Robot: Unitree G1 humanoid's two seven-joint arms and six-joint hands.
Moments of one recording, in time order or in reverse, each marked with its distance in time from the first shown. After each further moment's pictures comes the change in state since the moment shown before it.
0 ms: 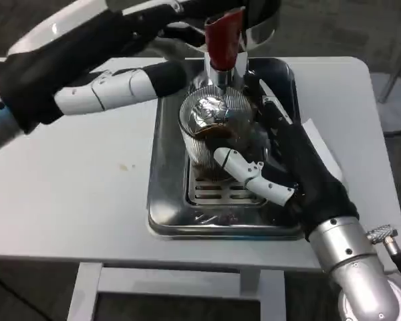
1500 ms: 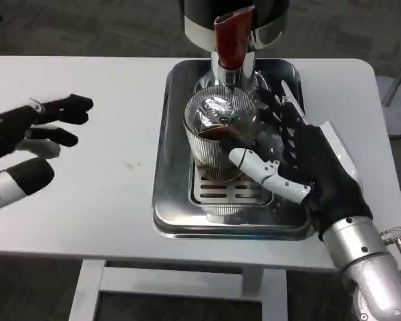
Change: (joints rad) left arm 0.667 0.031 0.438 -0.262 -0.093 0.037 0.010; right arm -0.001 -0.027 -0.056 0.023 0.093 0.000 0.012
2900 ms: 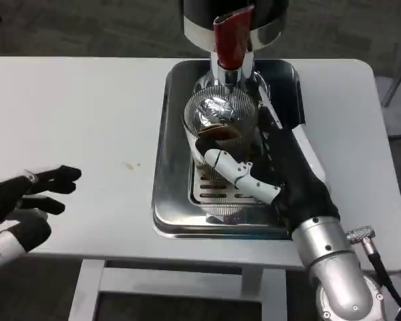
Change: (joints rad) left arm 0.240 -0.032 0.018 -0.048 0.020 0.023 0.013; right arm -0.061 0.062 0.072 0.150 -0.064 -0.059 -0.099
